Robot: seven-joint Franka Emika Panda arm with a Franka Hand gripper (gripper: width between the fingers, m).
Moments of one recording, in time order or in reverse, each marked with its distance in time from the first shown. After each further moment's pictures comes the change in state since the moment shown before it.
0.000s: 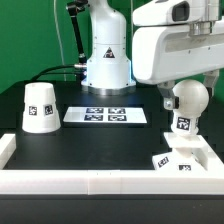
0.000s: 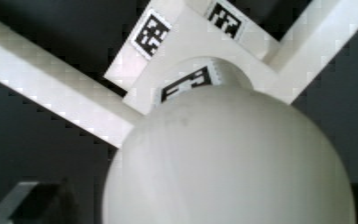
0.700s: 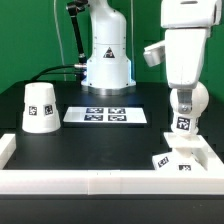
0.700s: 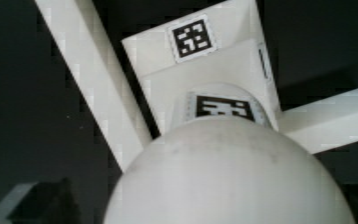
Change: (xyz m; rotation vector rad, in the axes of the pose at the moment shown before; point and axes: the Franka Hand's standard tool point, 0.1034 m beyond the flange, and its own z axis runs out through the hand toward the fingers) arm -0.003 0.001 0.004 -0.010 -0.033 -0.552
